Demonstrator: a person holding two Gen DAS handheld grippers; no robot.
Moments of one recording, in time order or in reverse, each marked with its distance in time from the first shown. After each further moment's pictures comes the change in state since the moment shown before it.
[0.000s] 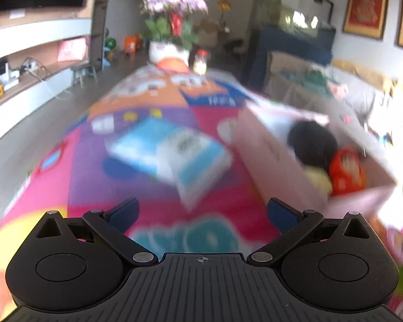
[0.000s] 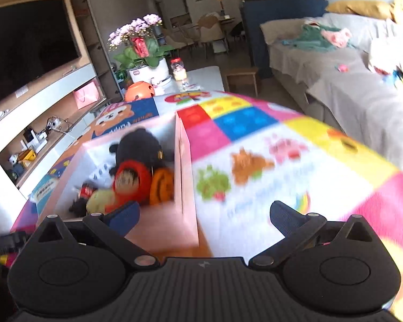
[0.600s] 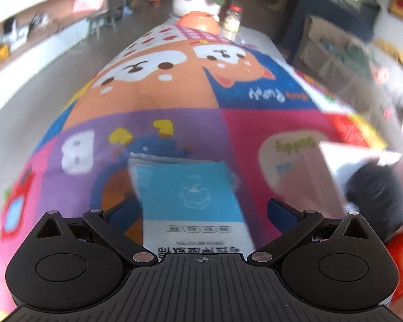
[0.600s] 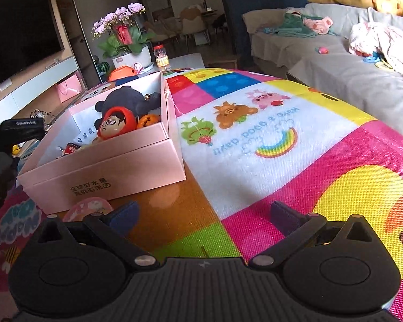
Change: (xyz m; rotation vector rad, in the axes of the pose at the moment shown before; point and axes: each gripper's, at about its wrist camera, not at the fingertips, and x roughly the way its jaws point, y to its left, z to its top) left arm 0.132 0.015 0.083 -0.049 0.279 0.092; right arm 0.001 0.005 -0.058 0.010 0.028 -0.085
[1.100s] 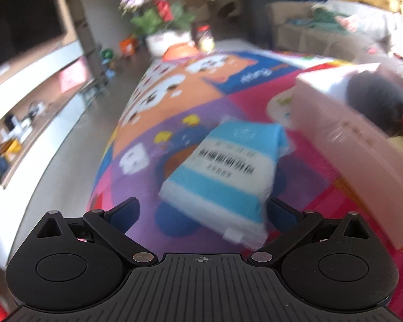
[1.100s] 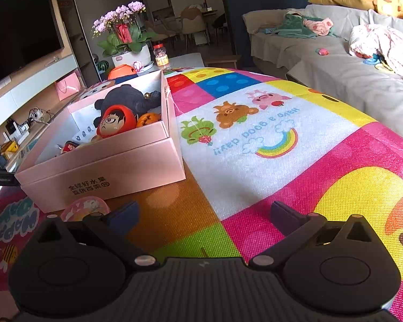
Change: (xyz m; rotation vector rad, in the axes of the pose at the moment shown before) left arm -0.056 0.012 -0.061 0.366 -0.171 0.107; right arm 0.000 0.003 0.000 -0.015 0.008 -0.009
